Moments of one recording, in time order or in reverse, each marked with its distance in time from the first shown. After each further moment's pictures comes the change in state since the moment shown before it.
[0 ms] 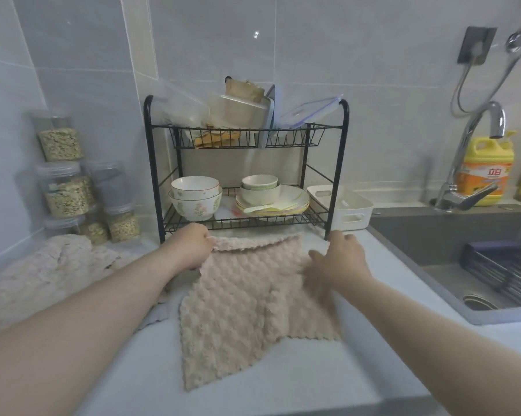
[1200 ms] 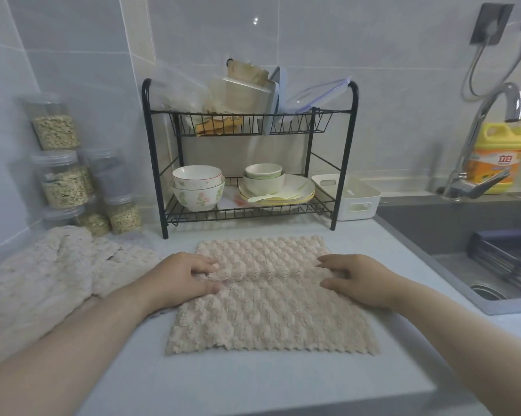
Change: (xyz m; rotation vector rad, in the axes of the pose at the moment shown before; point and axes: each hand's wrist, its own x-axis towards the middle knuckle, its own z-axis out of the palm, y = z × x) left_hand -0.038 -0.054 0.023 -0.132 -0.199 0.202; right_hand -0.020 0.036 -0.014 -0.047 -0.406 -0.314
